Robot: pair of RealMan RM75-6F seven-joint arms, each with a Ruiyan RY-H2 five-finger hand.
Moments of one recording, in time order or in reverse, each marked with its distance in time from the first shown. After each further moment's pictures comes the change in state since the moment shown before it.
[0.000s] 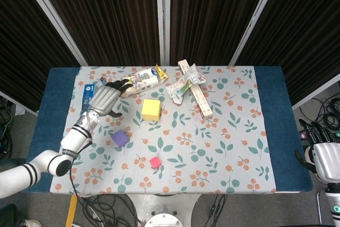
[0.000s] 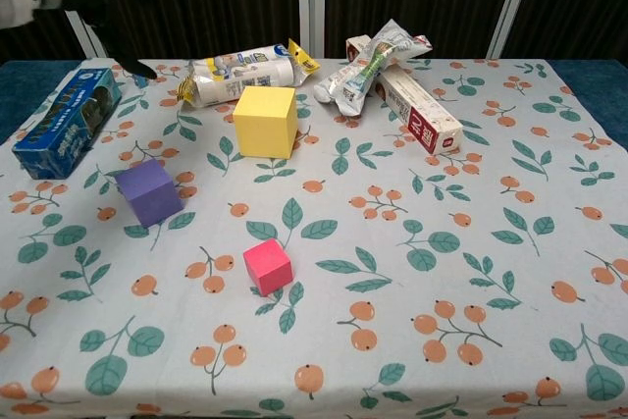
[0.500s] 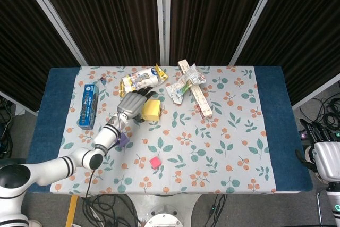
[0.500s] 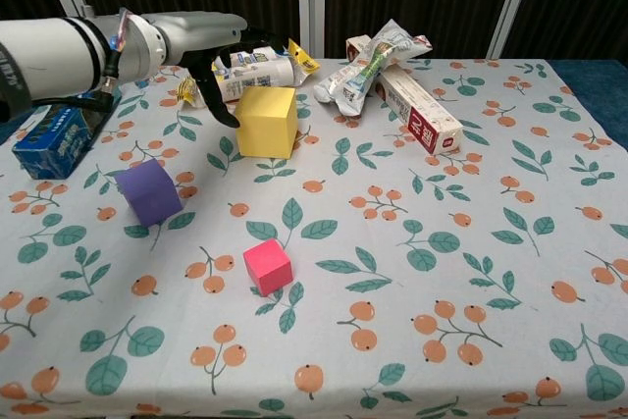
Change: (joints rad) left arm -0.179 -0.242 0.009 0.190 -0.249 -0.095 0.145; right arm 0.006 0.012 -0.003 0.004 0.014 -0.022 0.019
